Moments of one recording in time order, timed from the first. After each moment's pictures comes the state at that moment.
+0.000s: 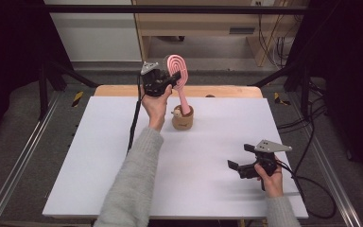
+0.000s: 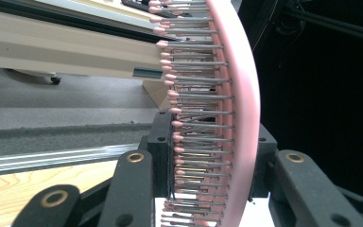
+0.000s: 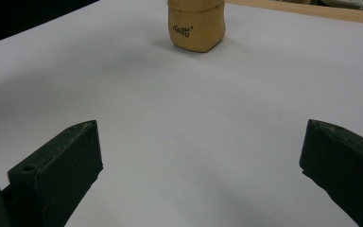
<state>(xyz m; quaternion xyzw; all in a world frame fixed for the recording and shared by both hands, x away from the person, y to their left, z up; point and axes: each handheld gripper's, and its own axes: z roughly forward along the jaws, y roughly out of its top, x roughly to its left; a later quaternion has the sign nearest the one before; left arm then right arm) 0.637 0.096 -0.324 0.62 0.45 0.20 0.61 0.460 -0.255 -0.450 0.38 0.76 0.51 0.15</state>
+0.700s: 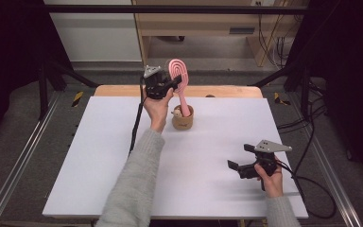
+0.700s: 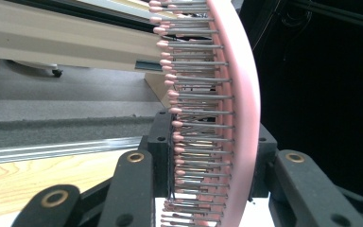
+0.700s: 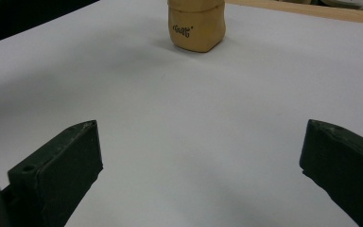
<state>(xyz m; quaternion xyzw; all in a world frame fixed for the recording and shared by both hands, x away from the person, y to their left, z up) 0.642 0.093 -0.342 0.62 0.46 0.20 0.60 0.459 -0.255 -0.450 0.38 0.76 0.51 0.15</state>
